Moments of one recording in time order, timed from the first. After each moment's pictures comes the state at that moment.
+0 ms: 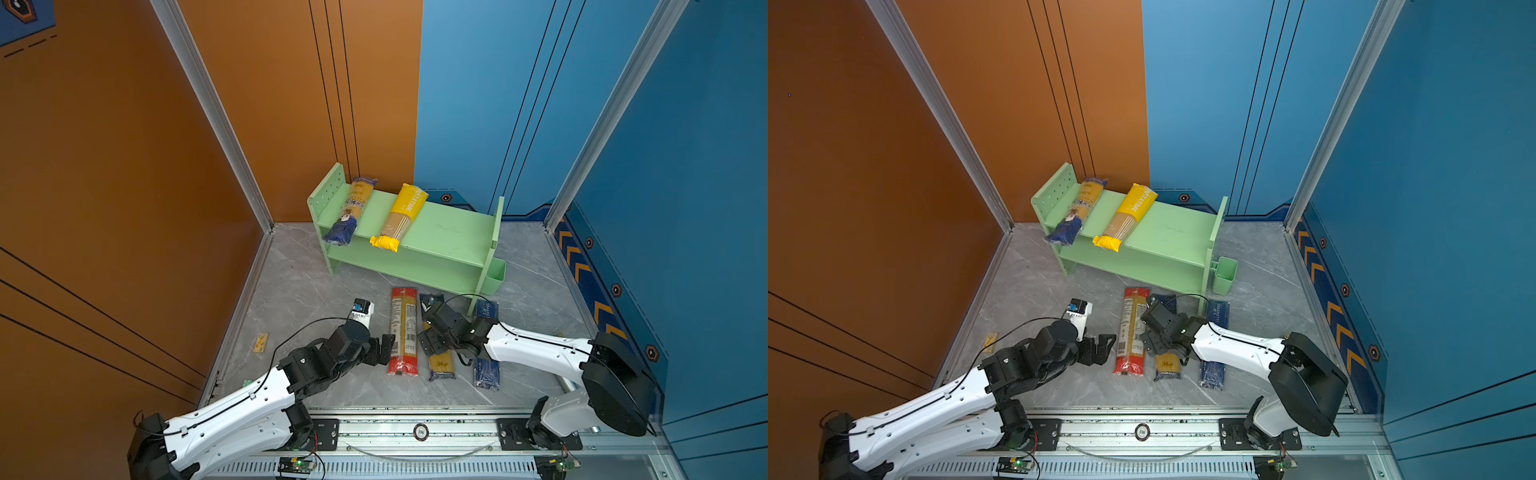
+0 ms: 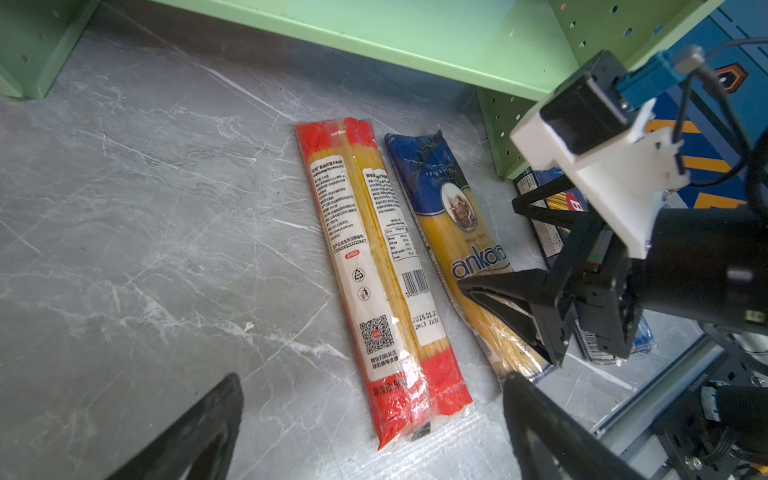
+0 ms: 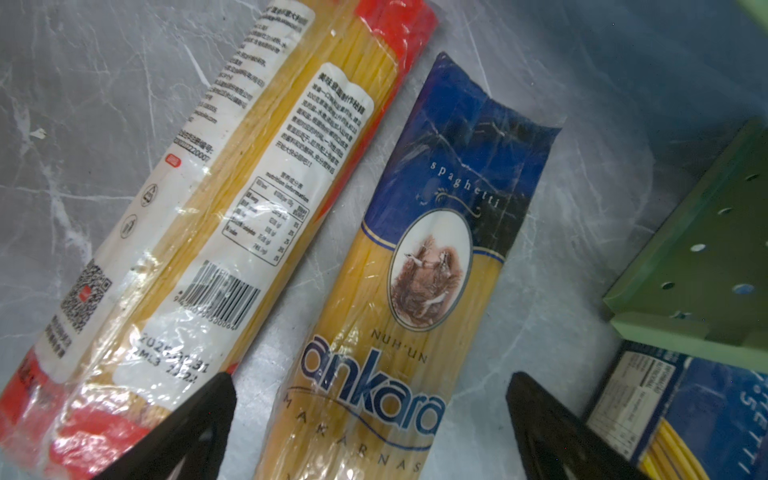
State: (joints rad) left arm -0.92 0.83 0.59 -0.43 -0.26 -0.59; right arm 0.91 1.48 0.85 -0.41 0.29 0.32
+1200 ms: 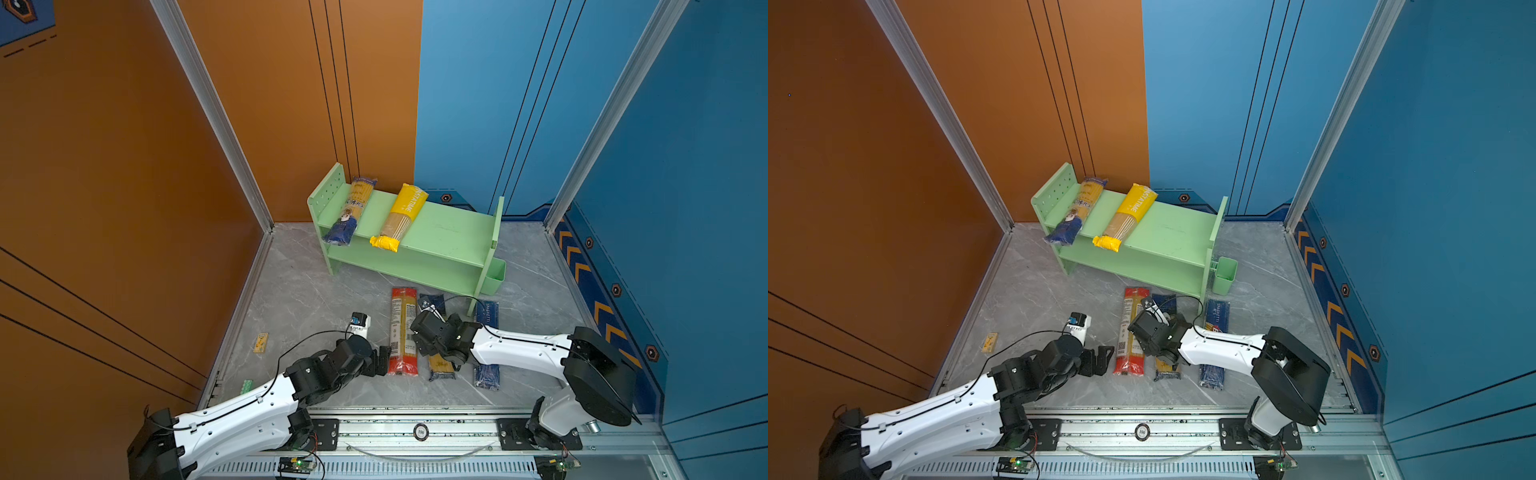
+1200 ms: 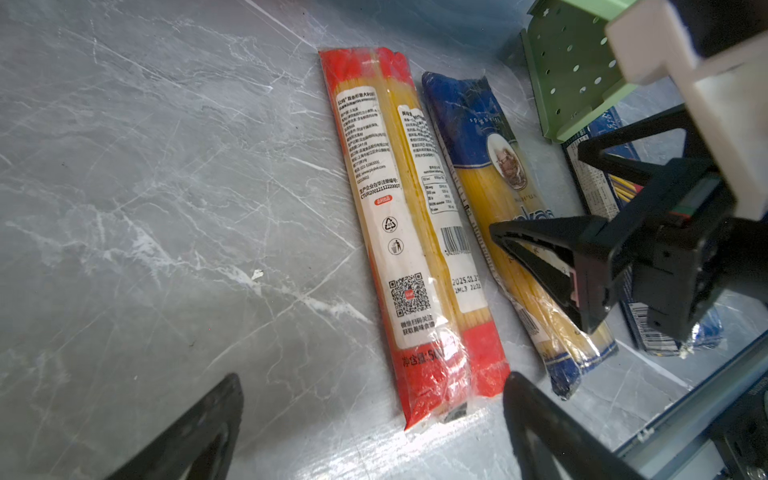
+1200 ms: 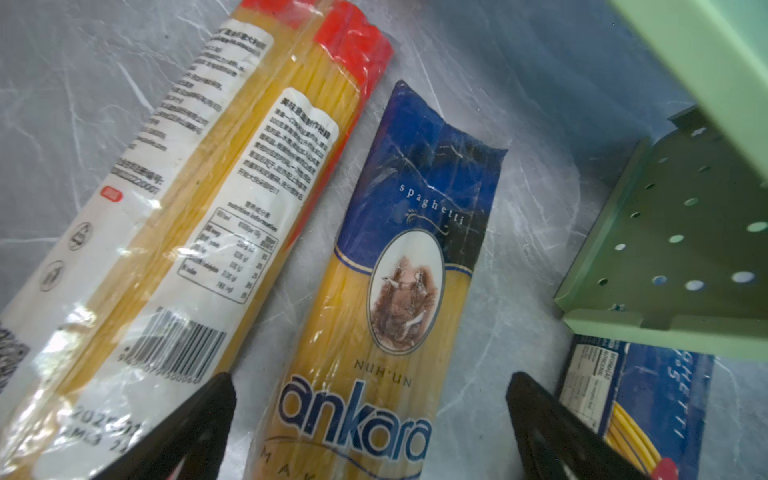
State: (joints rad) left arm -0.97 0.82 0.43 -0.36 -0.31 -0.69; right arm 1.00 1.57 0.88 -0.41 0.53 0.41
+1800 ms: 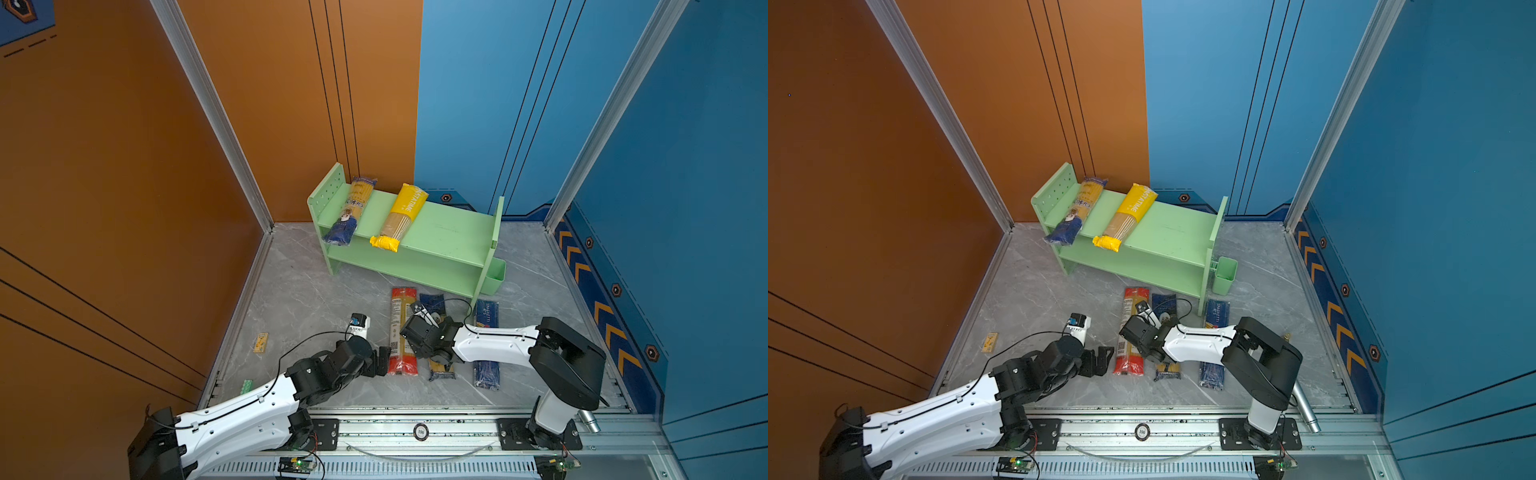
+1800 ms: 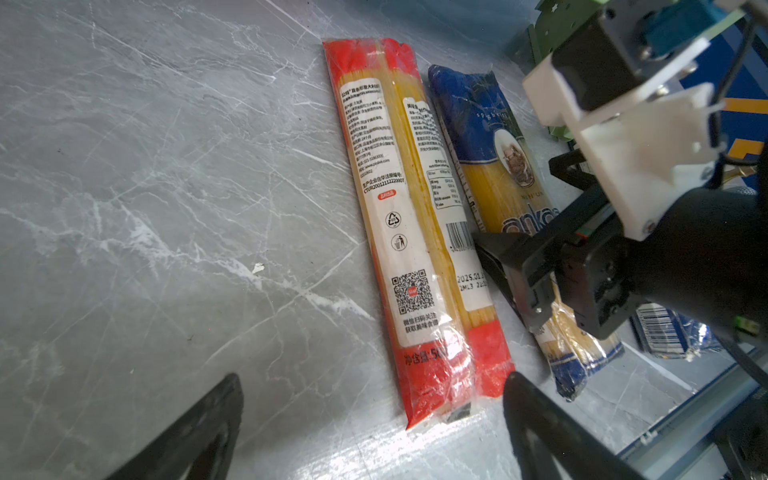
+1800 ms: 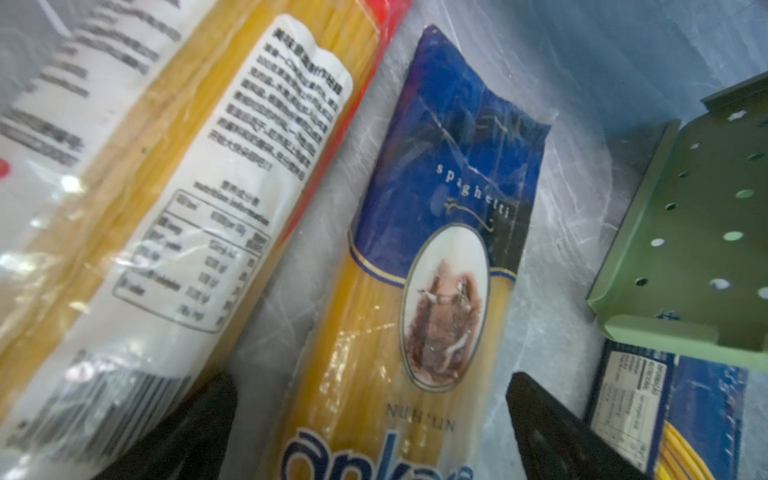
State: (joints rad) left arm -0.97 0.82 0.43 -0.35 -0.31 -0.71; right arm 1.02 1.74 0.96 -0.42 0.56 0.44
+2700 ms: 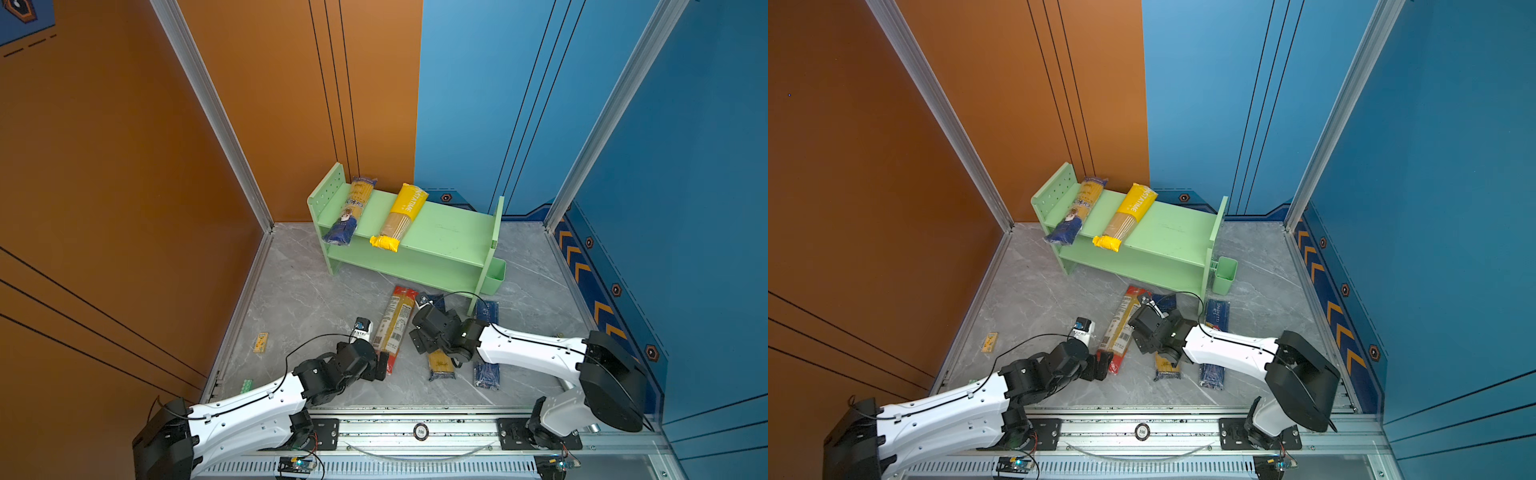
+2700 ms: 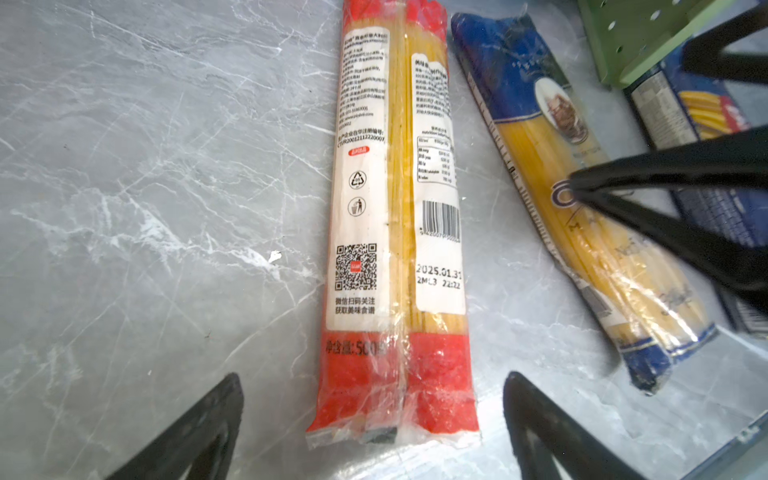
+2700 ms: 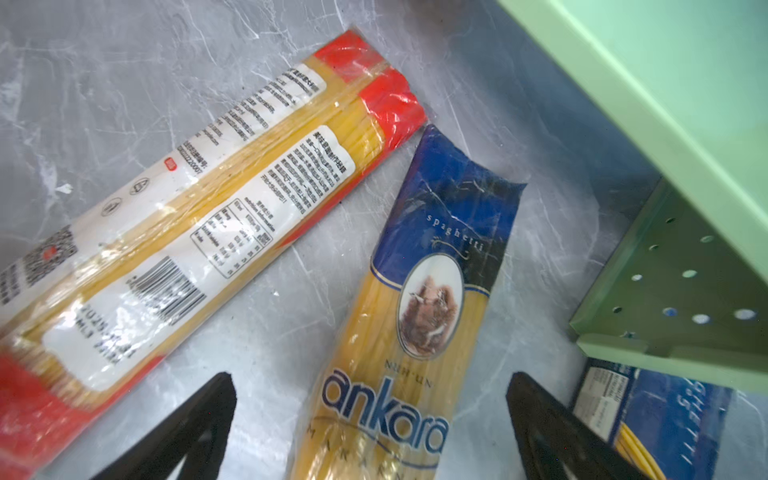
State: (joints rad) left arm -0.98 0.91 0.38 -0.30 -0.34 -0.62; right arm 0.99 1.47 0.90 -0.43 0.43 0.35
